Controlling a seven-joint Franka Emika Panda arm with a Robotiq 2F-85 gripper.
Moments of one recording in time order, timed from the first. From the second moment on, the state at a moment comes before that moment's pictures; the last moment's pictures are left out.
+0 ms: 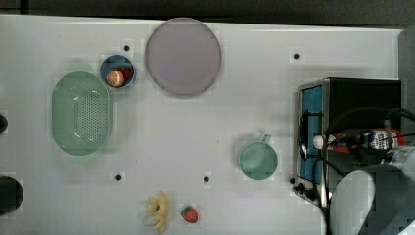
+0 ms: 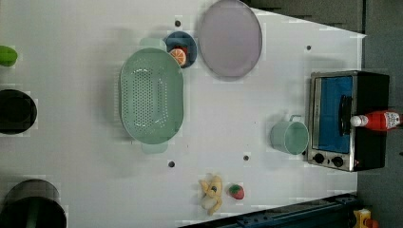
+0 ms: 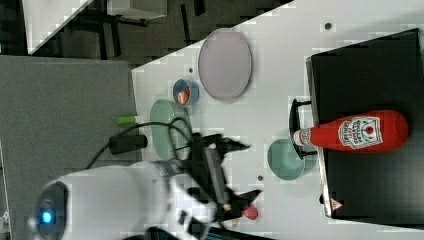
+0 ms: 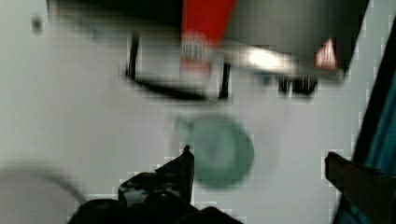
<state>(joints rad) -0.06 -0.12 -0.51 -1.99 -0.02 0.26 0.06</state>
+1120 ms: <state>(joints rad) -0.10 0.28 -0.67 -1.94 0.16 0.67 0.06</state>
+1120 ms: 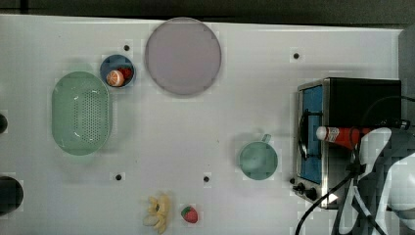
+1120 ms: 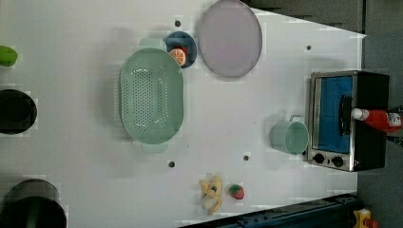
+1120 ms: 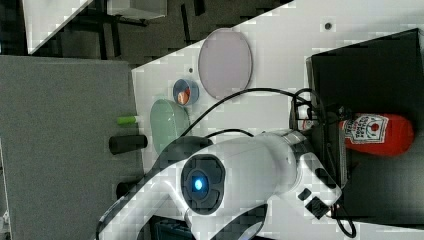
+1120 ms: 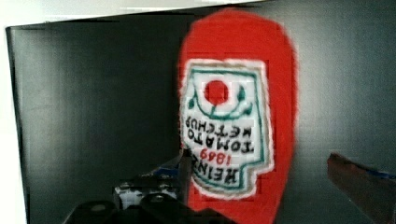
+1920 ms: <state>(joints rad) -0.12 0.37 -0.64 -1.94 0.17 0.72 0.06</state>
